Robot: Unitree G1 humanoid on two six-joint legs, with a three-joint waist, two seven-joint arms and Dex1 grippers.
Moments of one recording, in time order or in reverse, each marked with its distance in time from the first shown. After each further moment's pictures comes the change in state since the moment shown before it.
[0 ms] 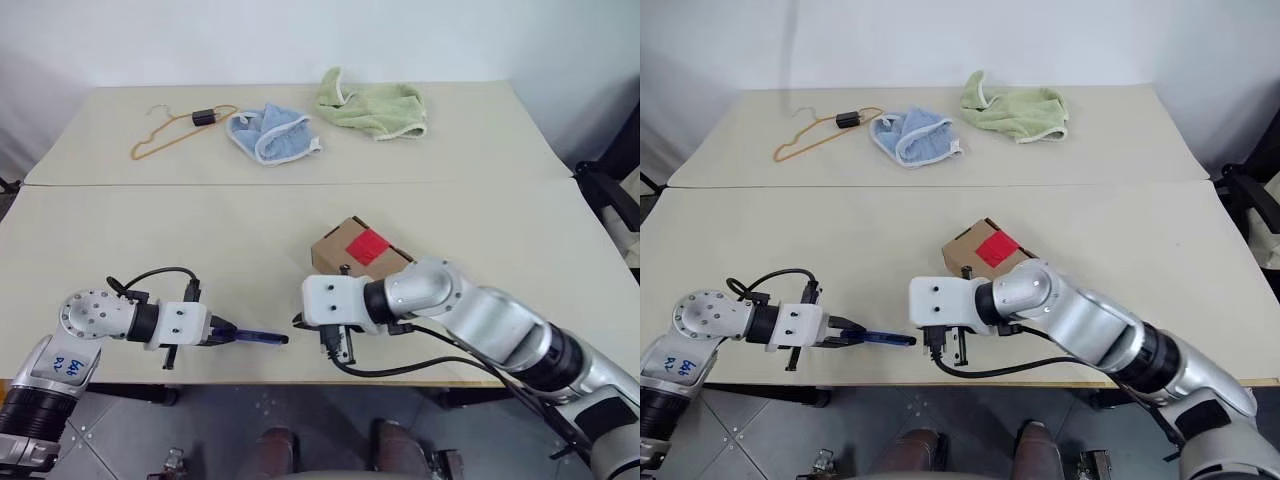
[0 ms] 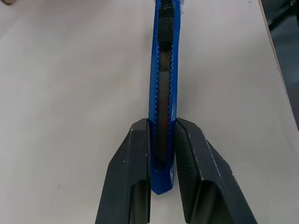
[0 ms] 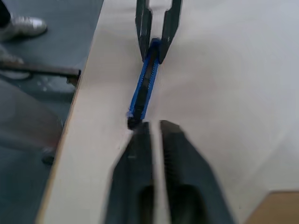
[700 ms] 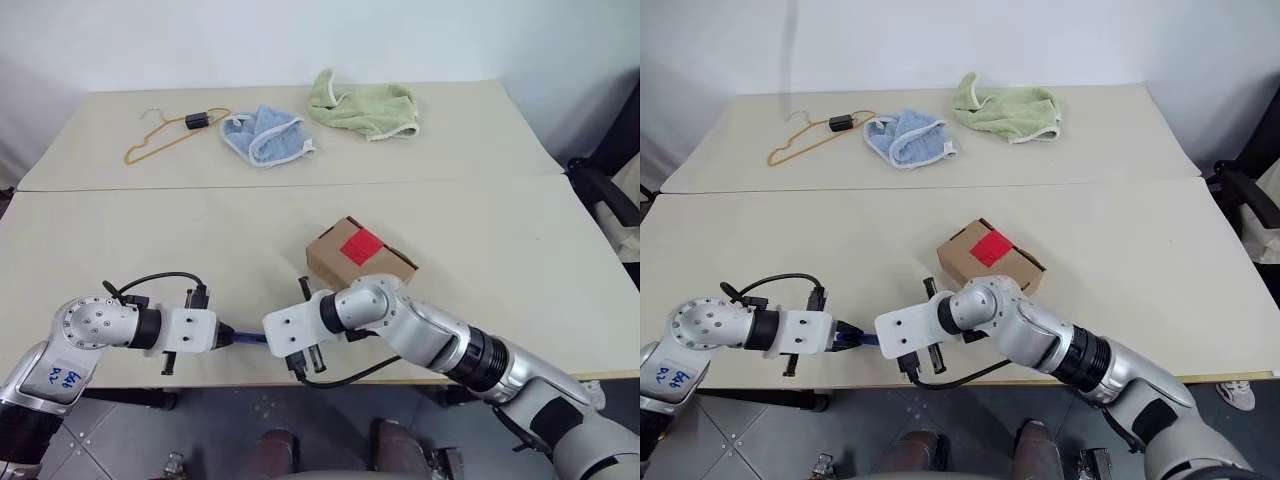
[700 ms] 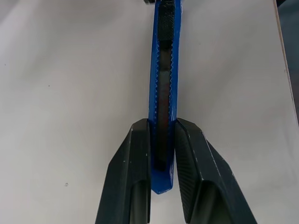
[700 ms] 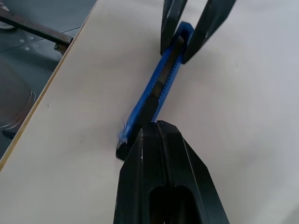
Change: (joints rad) left arm 0.093 0.046 0.016 -0.210 0.069 0.189 0.114; right arm 0.007 0.210 0.103 0.248 -0.339 -0.265 0.100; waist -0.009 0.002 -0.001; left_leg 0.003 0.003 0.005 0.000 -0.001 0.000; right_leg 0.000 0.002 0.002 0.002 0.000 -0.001
